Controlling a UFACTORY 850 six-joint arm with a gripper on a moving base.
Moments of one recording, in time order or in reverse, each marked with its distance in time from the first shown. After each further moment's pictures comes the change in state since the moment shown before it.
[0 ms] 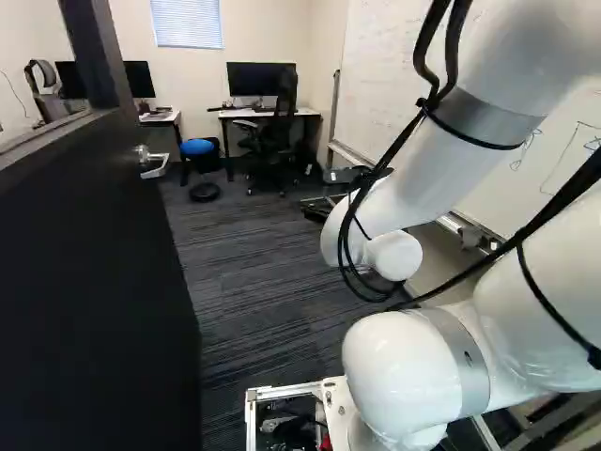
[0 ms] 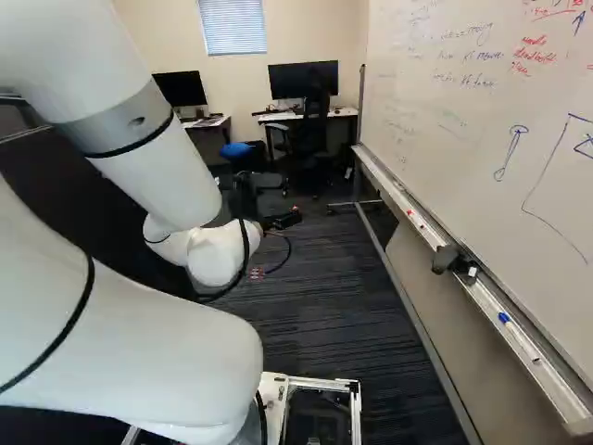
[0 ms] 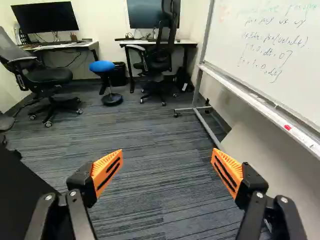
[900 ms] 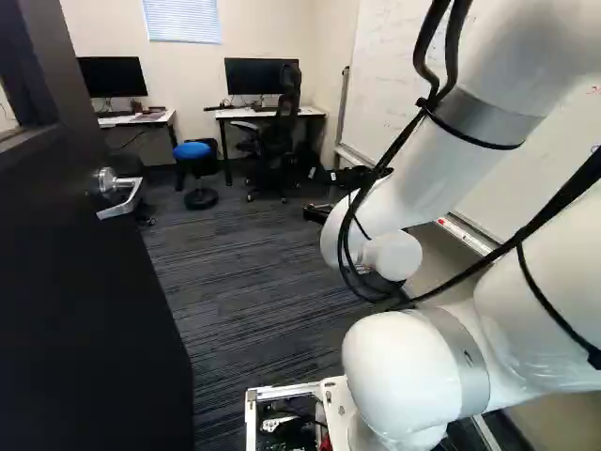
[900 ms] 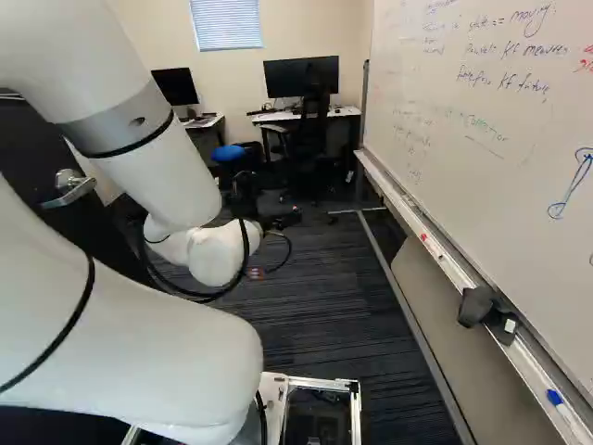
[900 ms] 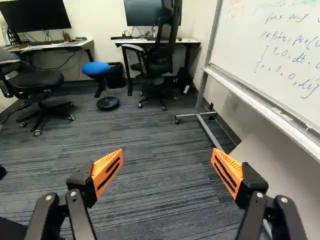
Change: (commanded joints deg) arm 0.0 0.0 0.0 0.0 0.0 0.0
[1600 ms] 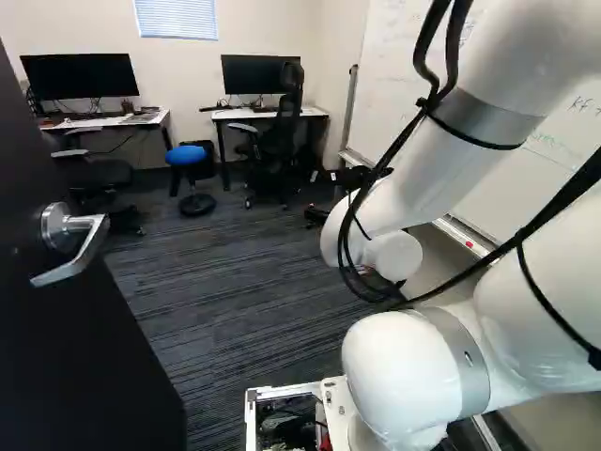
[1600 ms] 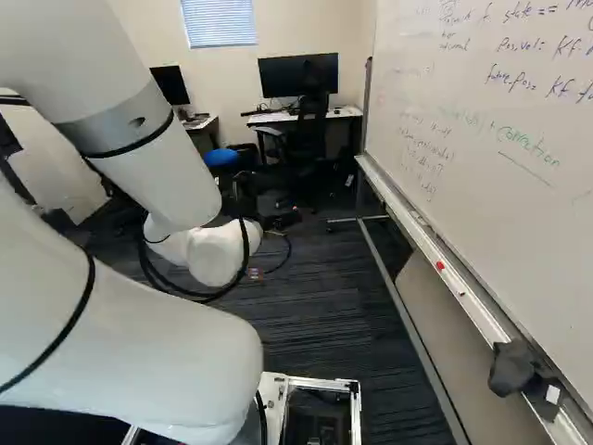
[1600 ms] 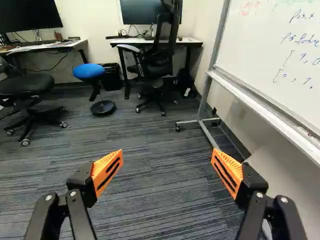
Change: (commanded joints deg) arm 0.0 0.0 0.0 0.0 0.0 0.0
